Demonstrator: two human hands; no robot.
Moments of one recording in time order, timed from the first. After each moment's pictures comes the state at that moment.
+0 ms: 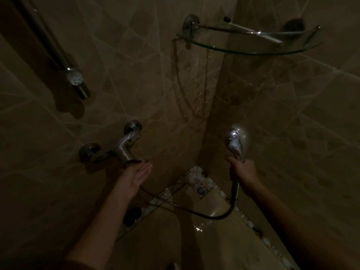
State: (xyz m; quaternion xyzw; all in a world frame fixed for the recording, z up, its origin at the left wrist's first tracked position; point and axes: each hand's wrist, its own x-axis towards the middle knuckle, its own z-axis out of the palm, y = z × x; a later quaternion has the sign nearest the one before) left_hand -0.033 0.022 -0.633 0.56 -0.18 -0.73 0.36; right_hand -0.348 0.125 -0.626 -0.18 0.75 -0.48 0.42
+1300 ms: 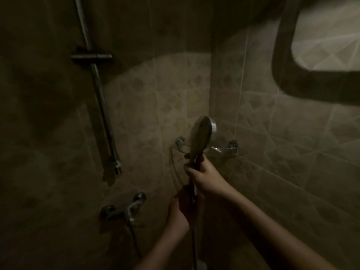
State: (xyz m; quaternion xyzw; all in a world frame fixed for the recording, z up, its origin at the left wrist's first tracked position) left_hand -0.198 0.155 -0.461 0.53 -0.66 -0.39 0.36; right_hand -0.318 0.213 -0.281 -0.60 0.53 -0.46 0.39
